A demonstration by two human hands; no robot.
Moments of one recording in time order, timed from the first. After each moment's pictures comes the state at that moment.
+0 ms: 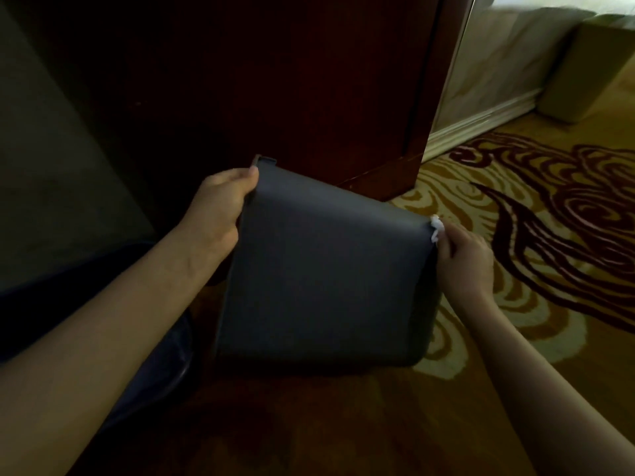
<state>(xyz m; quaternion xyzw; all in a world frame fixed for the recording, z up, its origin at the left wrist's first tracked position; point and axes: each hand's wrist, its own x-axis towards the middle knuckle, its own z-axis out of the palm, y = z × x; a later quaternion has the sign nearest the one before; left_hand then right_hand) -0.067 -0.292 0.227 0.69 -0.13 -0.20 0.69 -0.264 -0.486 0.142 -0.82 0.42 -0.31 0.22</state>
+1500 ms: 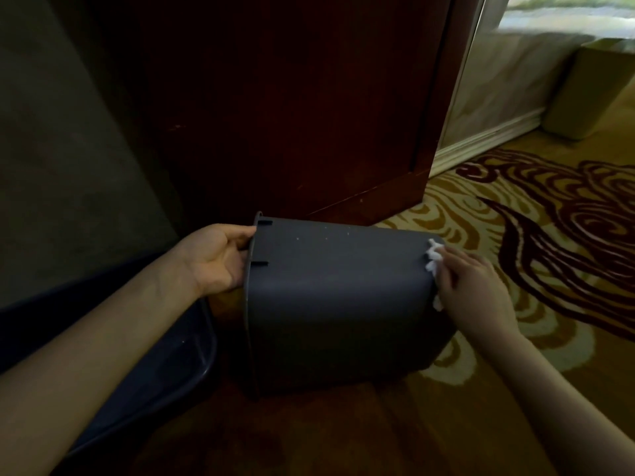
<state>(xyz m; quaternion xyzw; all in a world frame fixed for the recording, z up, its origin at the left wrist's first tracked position) -0.071 -0.230 0.230 0.60 0.01 -0.47 0.64 -0.295 -0.445 0.172 -0.90 0.37 -0.20 0.13</state>
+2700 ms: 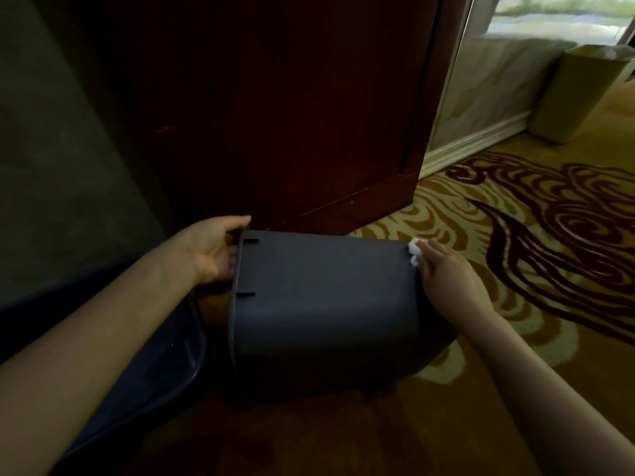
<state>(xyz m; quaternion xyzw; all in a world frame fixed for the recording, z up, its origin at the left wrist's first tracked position) -0.065 -0.245 0.235 0.68 0.02 -0.44 0.59 -0.274 -0.461 0.163 -0.90 0.39 -0.15 0.15</state>
